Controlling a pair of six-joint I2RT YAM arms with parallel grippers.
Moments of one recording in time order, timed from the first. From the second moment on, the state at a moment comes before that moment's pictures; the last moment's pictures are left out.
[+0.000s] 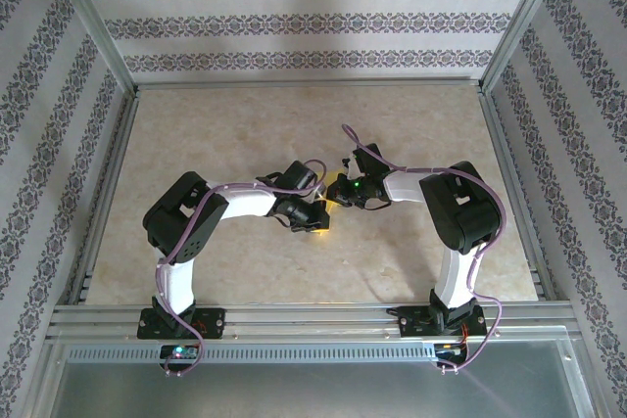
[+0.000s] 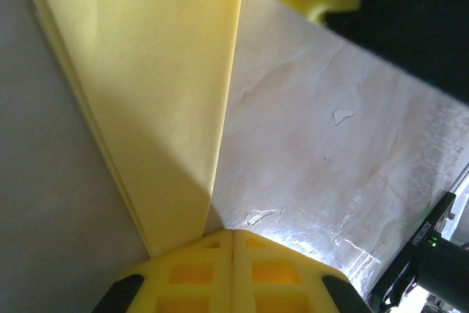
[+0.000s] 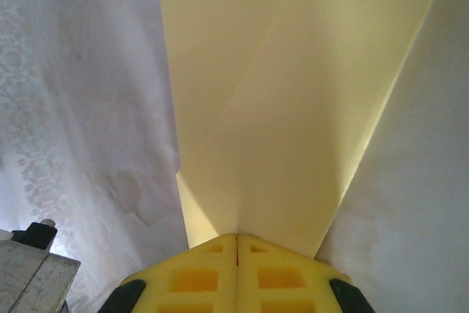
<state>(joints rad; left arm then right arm) -0.68 1.92 1.05 -0.20 0.57 -0.75 0.42 1.88 0.92 -0.04 -0.58 0.73</state>
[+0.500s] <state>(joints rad) -0.70 1.86 0.94 -0.11 0.54 -0.79 0.44 1.89 0.92 -0.04 -0.60 0.73</state>
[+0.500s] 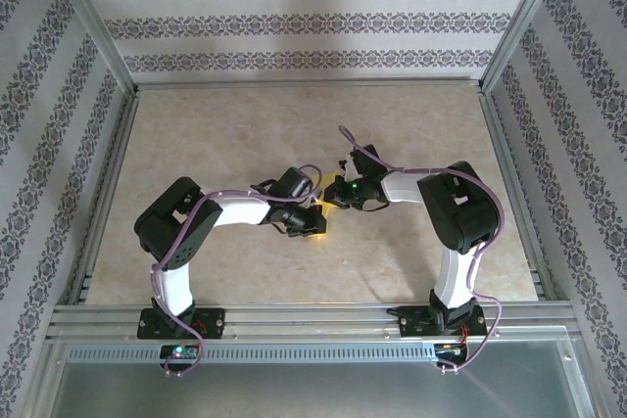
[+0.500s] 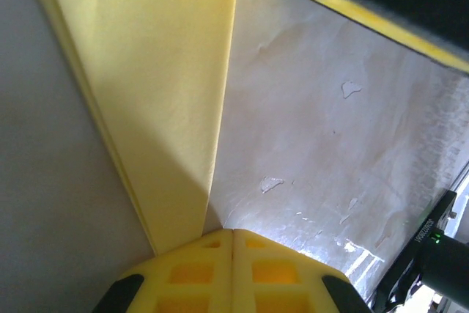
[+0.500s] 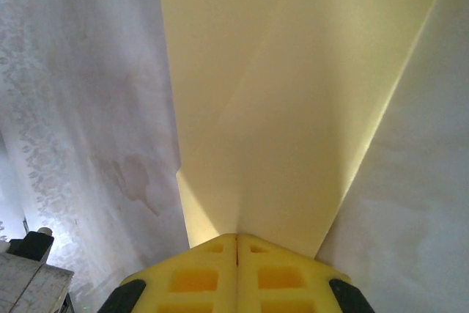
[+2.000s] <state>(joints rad) -0.64 1.94 1.07 -0.15 0.55 -0.76 0.44 1.89 0.93 -0.04 -0.62 0.73</state>
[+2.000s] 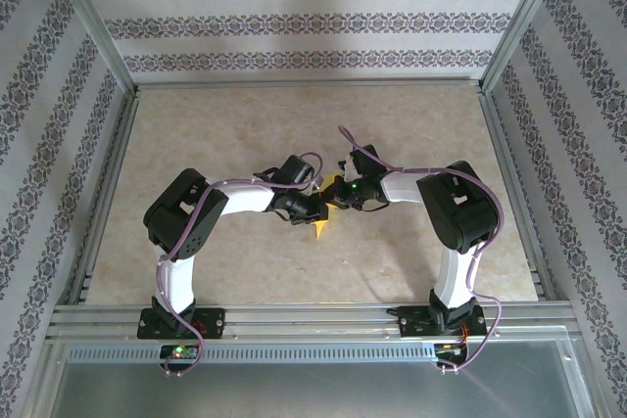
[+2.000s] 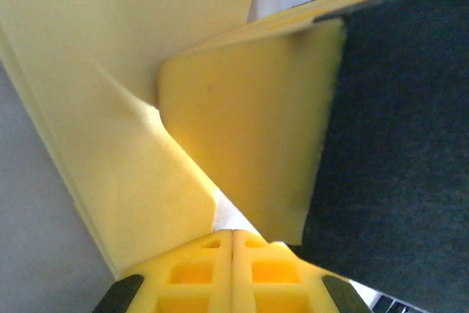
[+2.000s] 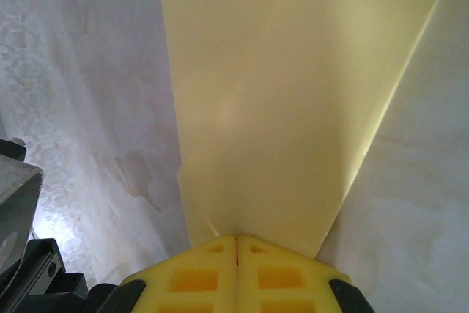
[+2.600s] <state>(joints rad) -0.70 1.80 0.88 -0.10 0.49 -0.77 0.46 1.90 0.96 -0.11 -0.62 0.72</state>
